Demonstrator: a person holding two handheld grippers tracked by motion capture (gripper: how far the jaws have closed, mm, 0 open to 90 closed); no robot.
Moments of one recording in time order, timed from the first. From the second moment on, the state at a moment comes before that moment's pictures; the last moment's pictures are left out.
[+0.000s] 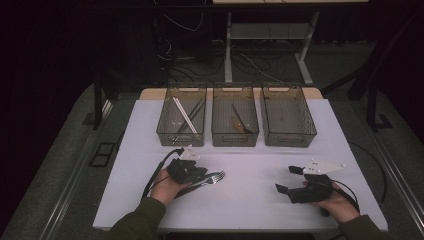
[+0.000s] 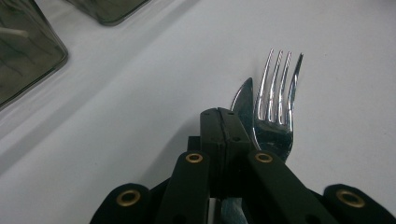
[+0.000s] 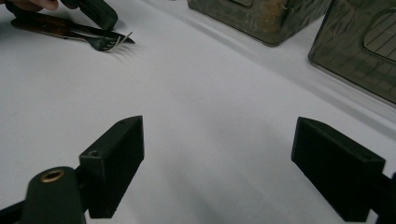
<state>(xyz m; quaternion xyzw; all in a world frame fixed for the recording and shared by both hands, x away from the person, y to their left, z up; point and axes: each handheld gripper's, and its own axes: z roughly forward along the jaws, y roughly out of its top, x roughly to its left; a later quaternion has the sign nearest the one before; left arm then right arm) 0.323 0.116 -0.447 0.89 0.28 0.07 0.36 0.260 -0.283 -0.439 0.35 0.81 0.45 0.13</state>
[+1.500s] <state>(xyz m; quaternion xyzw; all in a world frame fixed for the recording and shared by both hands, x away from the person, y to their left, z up) 0.286 0.186 -0.440 0.87 0.28 0.04 0.40 0.259 -0.281 -0.439 0.34 0.82 0.44 0.13</state>
